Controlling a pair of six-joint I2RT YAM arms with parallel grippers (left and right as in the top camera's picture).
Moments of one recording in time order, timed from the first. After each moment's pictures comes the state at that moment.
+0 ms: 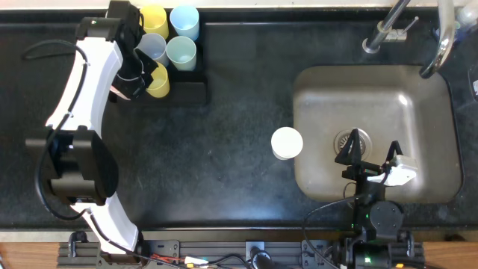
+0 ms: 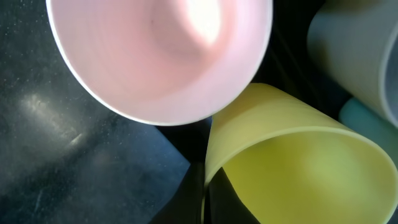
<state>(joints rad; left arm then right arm) -0.04 2.00 1.77 -1.26 -0.04 -0.99 -0.06 0.01 0.02 -0.01 0.12 0.29</state>
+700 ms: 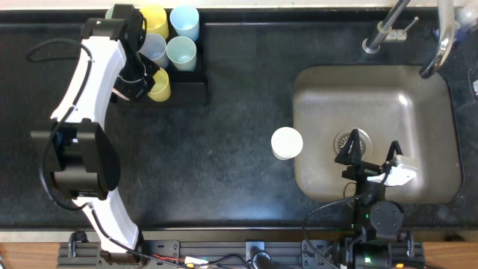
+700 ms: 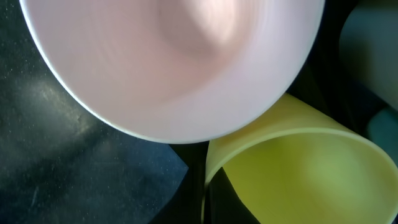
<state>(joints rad) -0.04 2.05 1.77 -1.27 -0.04 -1.02 -0.06 0.01 0.02 -0.01 0.12 0.29</state>
